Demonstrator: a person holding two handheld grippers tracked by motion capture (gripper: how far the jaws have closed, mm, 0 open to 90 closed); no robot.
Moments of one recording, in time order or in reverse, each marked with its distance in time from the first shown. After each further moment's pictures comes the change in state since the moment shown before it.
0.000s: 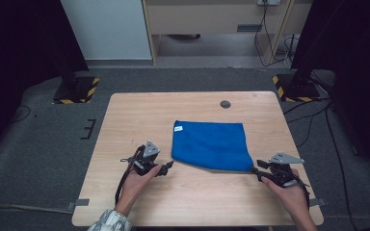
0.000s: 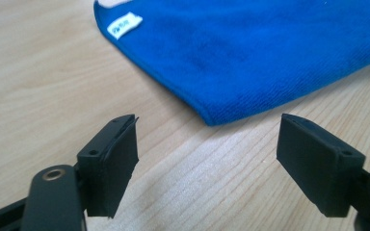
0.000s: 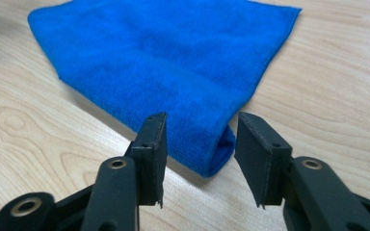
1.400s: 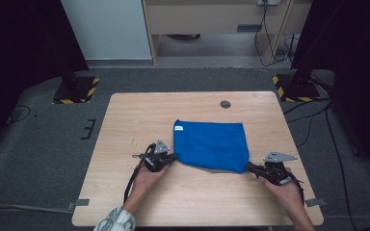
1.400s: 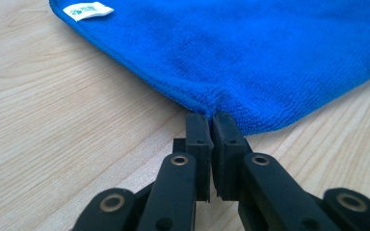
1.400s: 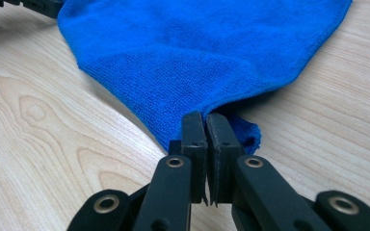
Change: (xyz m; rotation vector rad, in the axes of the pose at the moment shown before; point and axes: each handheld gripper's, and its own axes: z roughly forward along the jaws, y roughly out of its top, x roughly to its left) left arm -0.005 0.007 0.033 0.023 -0.044 0.017; right arm -0.001 0.000 0.017 0.025 0.117 -0.016
